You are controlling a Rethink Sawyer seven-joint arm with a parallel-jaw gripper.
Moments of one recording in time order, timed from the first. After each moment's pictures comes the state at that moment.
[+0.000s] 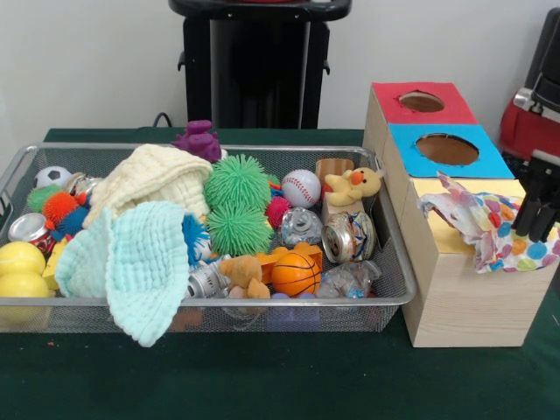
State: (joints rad) arm 0.27 -0.24 -0.51 0.90 0.41 0.90 2.31
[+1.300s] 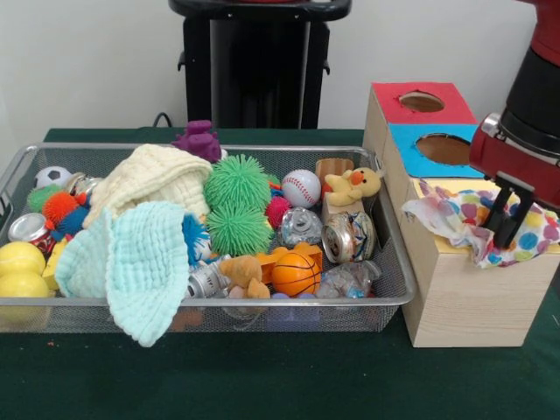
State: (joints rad) arm 0.28 -0.21 -0.51 0.97 0.46 0.92 2.31
